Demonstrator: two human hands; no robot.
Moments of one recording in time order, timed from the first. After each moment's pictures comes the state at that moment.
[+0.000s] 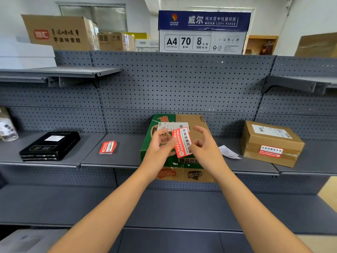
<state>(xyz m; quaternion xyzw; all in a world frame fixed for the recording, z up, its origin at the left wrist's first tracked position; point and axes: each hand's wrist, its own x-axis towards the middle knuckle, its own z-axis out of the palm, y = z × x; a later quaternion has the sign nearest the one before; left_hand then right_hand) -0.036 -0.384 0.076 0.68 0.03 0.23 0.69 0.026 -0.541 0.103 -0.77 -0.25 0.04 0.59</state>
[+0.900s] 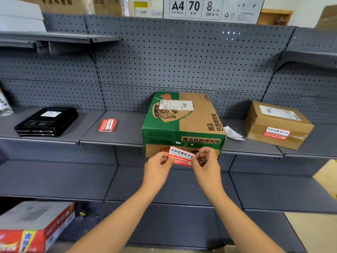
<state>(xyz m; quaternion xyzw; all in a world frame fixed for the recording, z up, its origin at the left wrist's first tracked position) -0.057 -0.394 -0.042 0.75 0.21 0.23 0.58 0.007 -0.546 -0.028 -0.77 -0.17 -0.05 0.62</state>
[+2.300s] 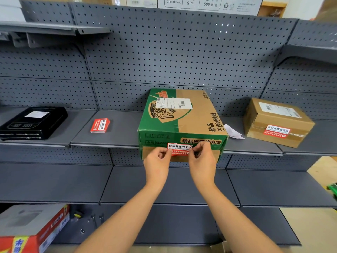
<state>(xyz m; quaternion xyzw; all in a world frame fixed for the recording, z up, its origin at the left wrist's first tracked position) -0.010 -0.386 -0.054 0.73 0.27 0.32 0.54 0.047 -0.508 -0.044 -0.83 -0.12 -0.16 0.51</state>
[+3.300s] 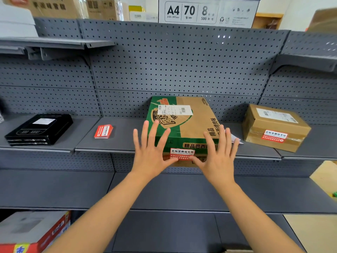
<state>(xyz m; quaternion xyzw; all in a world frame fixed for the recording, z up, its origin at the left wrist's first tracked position) -0.018 -0.340 -0.026 0.93 0.09 0.35 -0.06 0.074 -0.560 -0.034 -0.87 -0.26 -0.39 0.15</state>
